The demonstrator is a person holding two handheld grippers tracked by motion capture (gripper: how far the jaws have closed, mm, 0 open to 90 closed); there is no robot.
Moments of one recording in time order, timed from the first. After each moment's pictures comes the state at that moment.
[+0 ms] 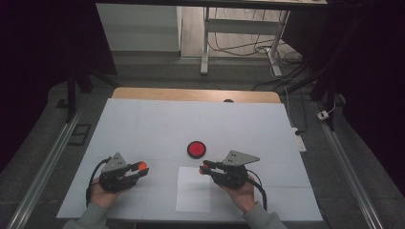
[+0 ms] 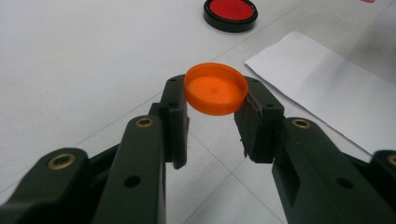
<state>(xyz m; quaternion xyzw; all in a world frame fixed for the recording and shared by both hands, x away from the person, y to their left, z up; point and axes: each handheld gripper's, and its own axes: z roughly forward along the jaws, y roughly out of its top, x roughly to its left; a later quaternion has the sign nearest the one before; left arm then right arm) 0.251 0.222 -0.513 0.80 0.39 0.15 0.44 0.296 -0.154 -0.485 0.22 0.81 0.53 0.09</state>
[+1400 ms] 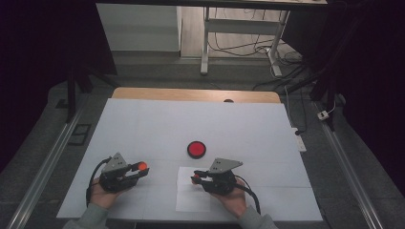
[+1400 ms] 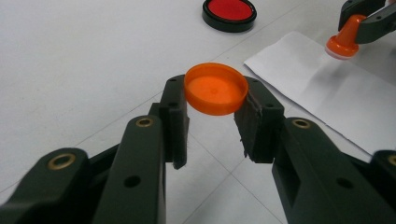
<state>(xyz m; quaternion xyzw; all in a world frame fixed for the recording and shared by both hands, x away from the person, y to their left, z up) 0.251 0.221 -0.513 0.80 0.38 0.14 0.44 0.289 -0.128 -0.511 0.20 0.85 0.48 0.07</state>
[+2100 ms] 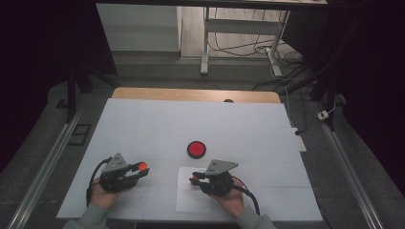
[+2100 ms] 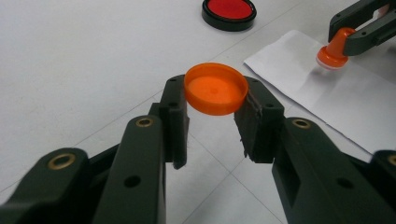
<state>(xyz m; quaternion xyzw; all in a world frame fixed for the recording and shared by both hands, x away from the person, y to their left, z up) 0.251 0.221 -0.514 0.80 0.38 0.14 0.44 0.289 -0.121 -0.519 0.19 0.86 0.47 0.08</state>
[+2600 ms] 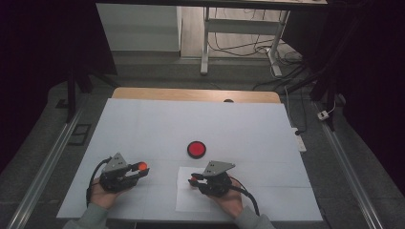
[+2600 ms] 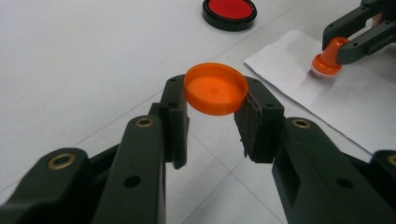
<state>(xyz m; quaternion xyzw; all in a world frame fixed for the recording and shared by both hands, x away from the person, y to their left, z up) 0.251 0.221 -0.514 0.80 0.38 0.14 0.44 0.289 -0.116 -0.525 0.19 0.87 0.46 0.07</state>
